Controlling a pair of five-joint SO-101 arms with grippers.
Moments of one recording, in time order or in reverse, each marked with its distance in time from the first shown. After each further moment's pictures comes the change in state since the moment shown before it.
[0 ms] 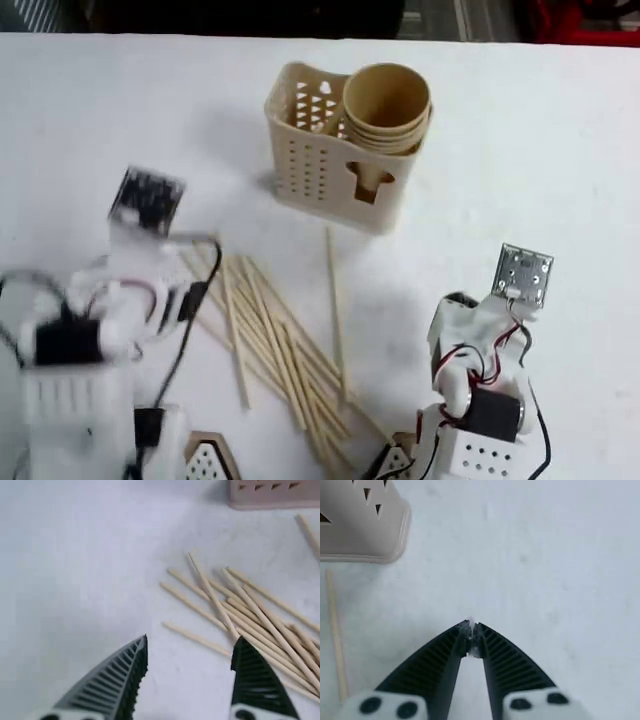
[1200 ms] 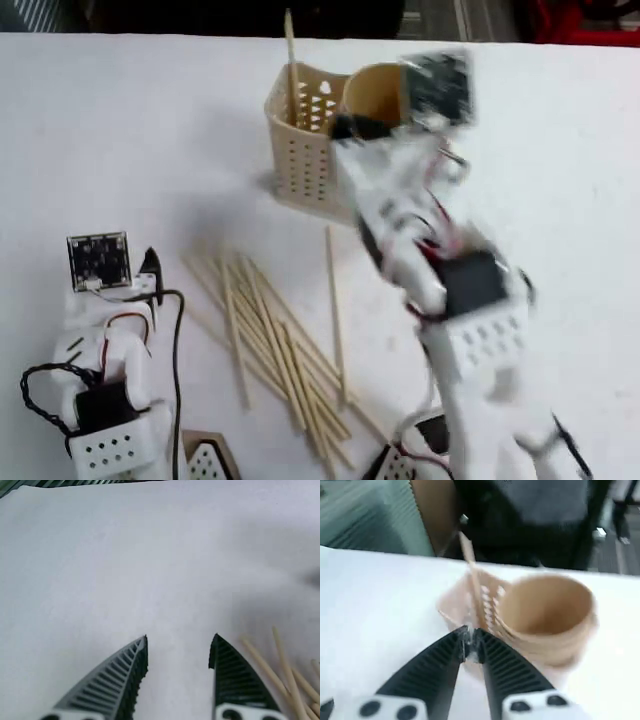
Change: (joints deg) left arm -14.6 -40.9 48.2 -39.1 7.4; right arm -29.1 53.2 -66.5 -4.9 -4.7
